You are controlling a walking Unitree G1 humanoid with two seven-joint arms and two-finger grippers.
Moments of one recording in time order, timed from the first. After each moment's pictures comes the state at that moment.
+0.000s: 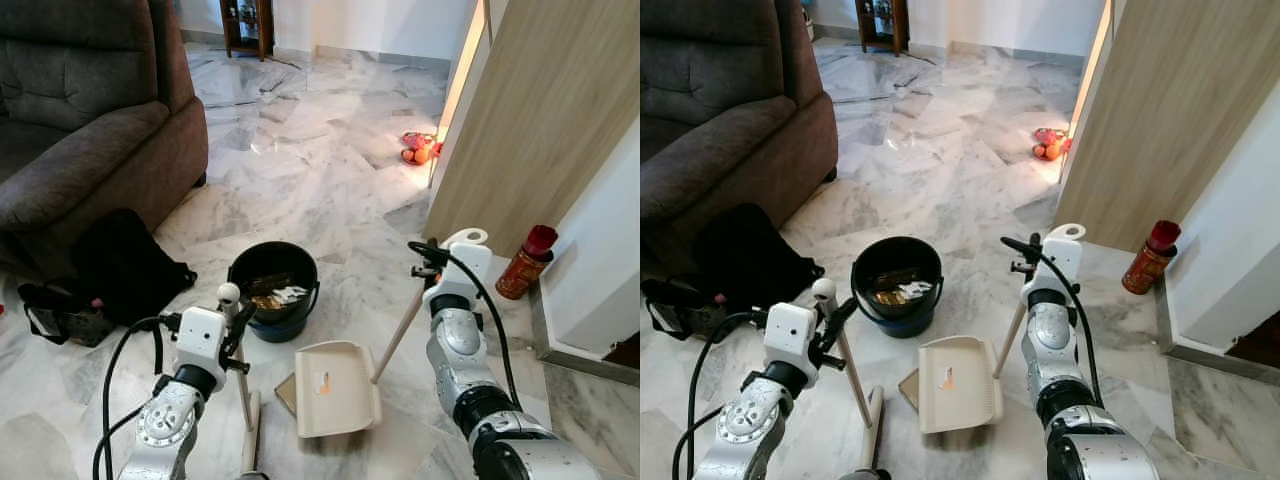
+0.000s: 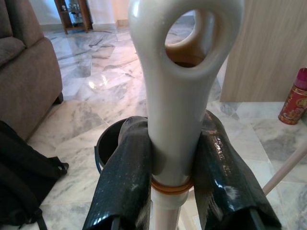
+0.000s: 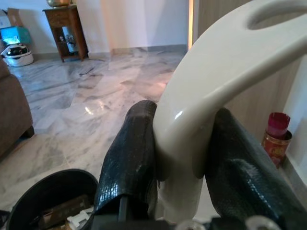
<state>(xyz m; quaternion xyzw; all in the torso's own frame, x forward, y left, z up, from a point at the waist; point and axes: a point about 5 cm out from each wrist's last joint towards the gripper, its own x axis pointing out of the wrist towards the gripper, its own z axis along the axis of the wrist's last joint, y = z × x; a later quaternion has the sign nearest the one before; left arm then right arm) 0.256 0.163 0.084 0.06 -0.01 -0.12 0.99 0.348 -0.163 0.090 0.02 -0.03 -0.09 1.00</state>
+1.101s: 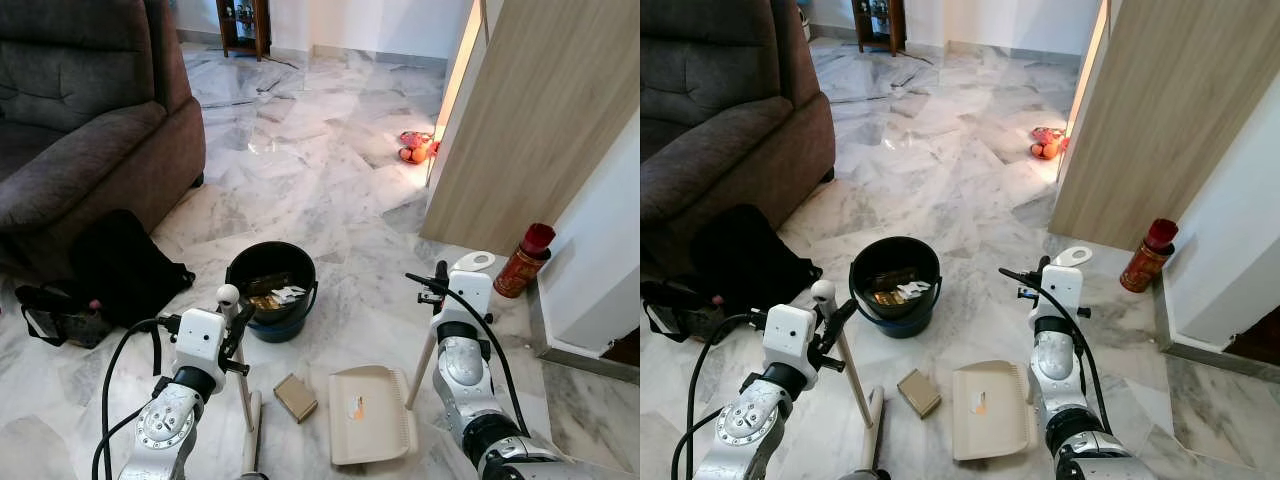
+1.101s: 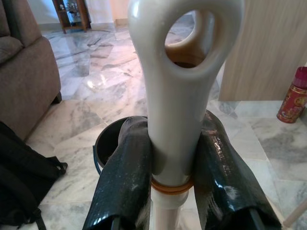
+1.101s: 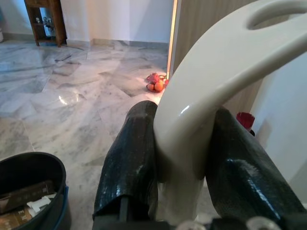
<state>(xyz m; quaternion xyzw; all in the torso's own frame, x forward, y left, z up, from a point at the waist) 0.254 0.163 0.083 0.06 0.00 -0.12 0.99 0.323 -0.169 0.059 -0.05 -0.01 -0.11 0.99</state>
